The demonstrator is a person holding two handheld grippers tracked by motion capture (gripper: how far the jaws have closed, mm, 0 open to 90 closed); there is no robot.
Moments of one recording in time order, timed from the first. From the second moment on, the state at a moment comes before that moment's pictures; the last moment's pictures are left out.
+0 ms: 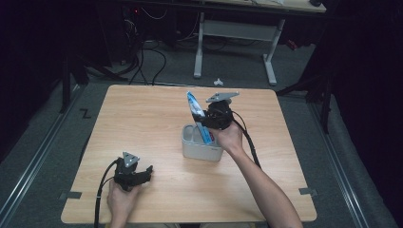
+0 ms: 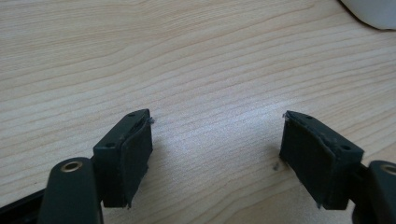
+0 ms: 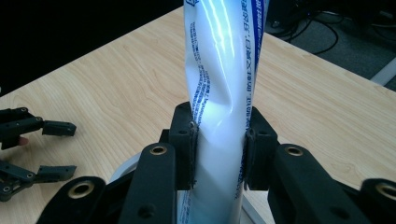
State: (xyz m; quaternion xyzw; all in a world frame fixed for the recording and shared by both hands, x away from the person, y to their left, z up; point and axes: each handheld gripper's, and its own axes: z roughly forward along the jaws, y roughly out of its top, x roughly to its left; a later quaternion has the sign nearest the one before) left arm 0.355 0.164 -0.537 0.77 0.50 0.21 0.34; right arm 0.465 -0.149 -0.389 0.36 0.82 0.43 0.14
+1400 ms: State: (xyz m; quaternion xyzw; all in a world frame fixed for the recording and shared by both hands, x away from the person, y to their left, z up) left arm 0.355 0.164 -0.537 0.77 0.50 0.21 0.34; right arm 0.459 -0.148 -0.411 0.34 0.84 0.40 0.13
